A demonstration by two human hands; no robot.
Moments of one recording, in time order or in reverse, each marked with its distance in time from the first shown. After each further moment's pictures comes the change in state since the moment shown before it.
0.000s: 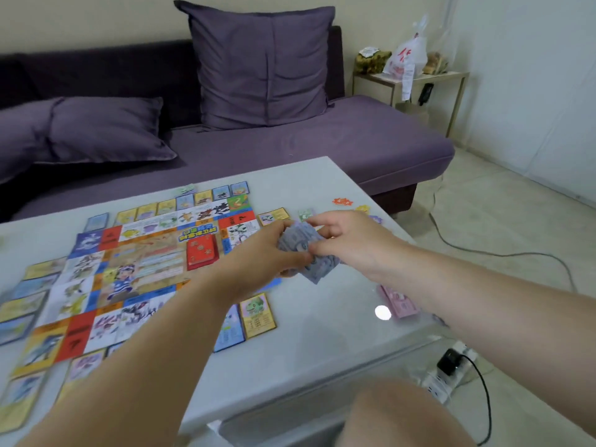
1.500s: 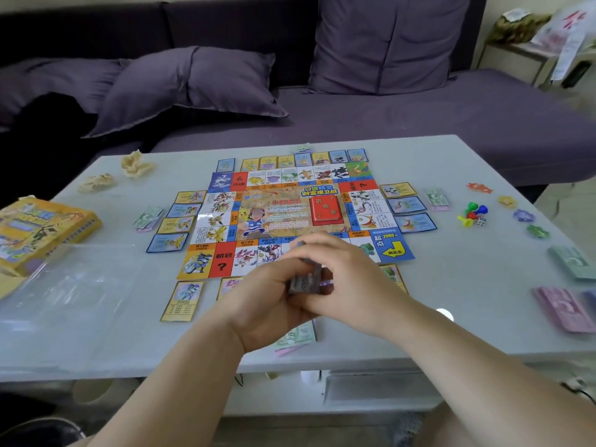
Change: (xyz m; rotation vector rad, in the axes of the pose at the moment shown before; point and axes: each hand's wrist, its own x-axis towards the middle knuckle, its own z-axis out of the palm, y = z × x) left_hand -0.144 -0.069 -0.089 -0.836 0.217 -0.265; right_hand -0.015 -0.023 0.188 -0.384 -0.282 -0.563
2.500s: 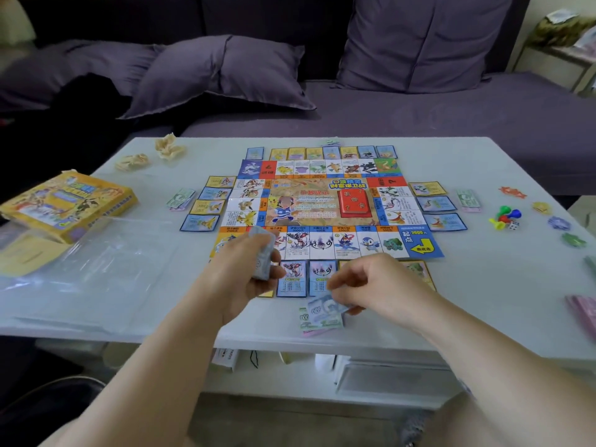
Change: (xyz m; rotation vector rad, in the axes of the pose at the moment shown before) left_hand -0.028 0.022 -0.050 0.187 0.468 0.178; right_hand -0.005 -0.004 0.011 0.262 -0.185 0.521
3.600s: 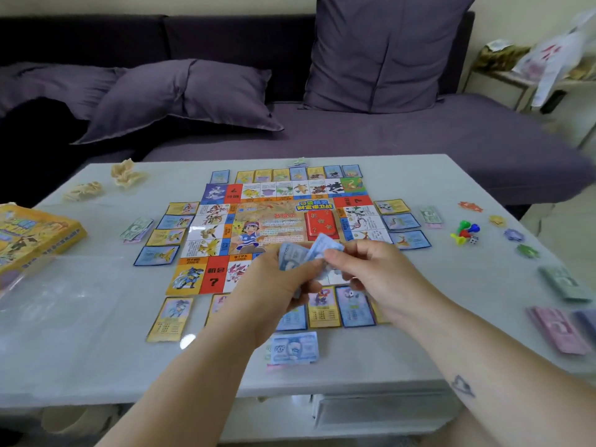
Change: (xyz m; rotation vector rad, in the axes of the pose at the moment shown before) left_hand 0.012 -0.002 0.066 0.106 -0.206 0.081; right_hand 0.016 0.004 -0.035 0.364 0.303 -0.048
